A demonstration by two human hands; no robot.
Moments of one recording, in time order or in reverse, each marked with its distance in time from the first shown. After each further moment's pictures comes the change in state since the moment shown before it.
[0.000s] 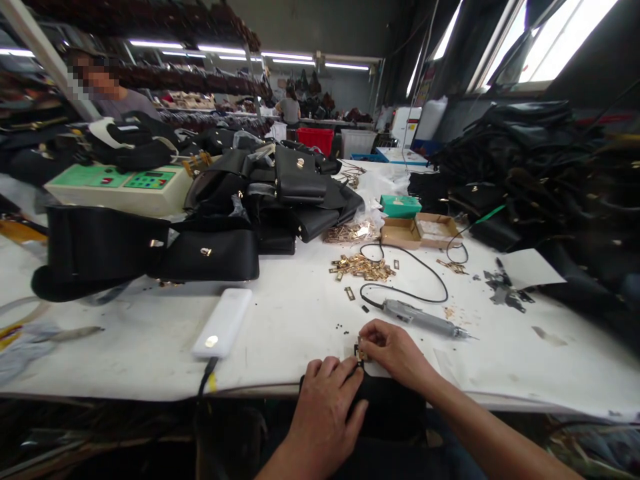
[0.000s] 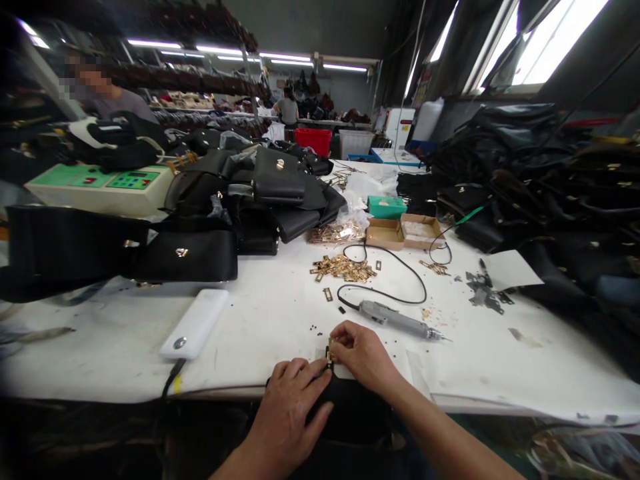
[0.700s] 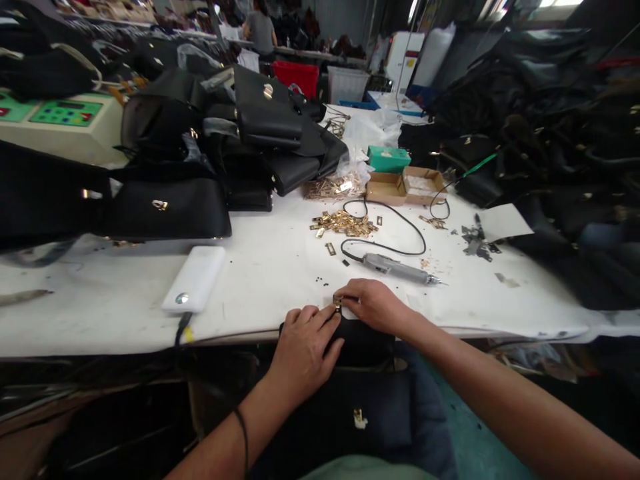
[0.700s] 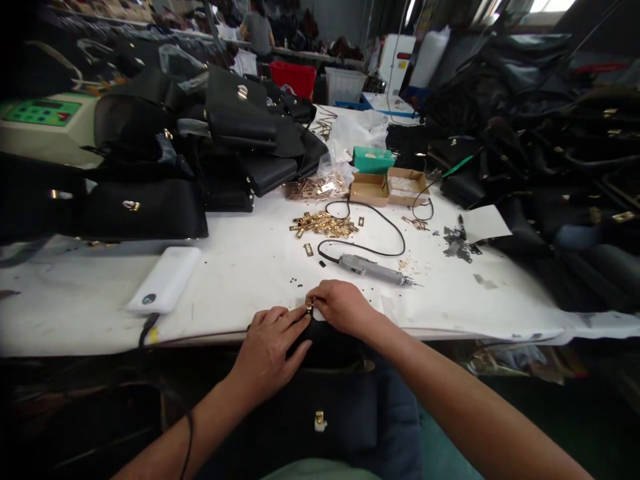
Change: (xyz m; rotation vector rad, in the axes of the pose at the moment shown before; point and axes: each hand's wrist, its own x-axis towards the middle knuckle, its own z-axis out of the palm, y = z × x) left_hand 0.009 0.008 -0.005 0.097 -0.078 0.019; right_hand -0.005 -0.007 -0.020 -0.631 -0.175 -0.267
